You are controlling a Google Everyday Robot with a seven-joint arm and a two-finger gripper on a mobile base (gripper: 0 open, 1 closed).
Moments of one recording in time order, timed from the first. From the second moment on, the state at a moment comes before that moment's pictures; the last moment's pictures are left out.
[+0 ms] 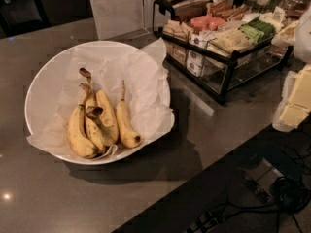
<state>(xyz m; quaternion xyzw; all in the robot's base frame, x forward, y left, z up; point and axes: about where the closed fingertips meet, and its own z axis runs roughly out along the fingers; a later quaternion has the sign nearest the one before) 0.438 -0.217 0.976 -0.60 0.78 -0.03 0.16</state>
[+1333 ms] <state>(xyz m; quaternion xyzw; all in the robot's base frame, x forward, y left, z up) 0.455 -0.186 0.996 -0.66 0.70 0.09 0.26</state>
